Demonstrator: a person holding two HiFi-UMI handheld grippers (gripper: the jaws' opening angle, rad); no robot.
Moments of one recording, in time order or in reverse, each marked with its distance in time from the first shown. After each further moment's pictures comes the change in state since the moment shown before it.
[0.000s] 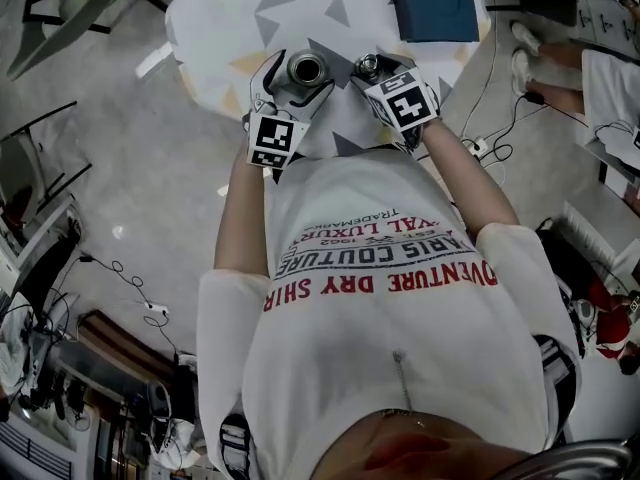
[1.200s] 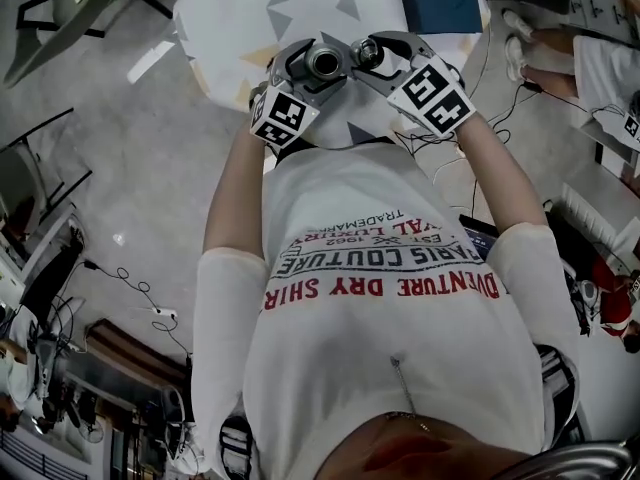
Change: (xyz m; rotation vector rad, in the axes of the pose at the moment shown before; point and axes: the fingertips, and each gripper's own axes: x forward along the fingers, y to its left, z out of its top) left arm 0.007 -0.013 -0.016 0.130 0.053 -0.268; right arm -0.066 0.057 0.082 -0.359 -0.139 0.136
